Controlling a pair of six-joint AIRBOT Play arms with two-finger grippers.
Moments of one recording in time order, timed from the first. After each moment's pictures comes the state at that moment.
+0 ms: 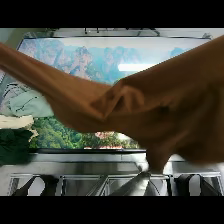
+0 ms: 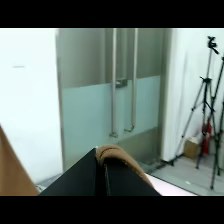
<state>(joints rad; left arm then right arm) 0.65 -0.90 1.78 -2.98 1.75 2.15 -0.80 -0.52 1.27 0.23 1.40 0.77</state>
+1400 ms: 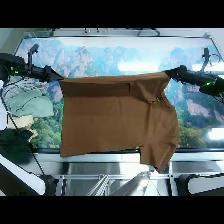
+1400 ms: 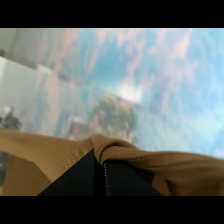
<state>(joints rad) 0.28 -2.00 1.86 -2.44 1.49 2.13 -0.31 -1.68 1.24 -0.22 1.04 0.66</state>
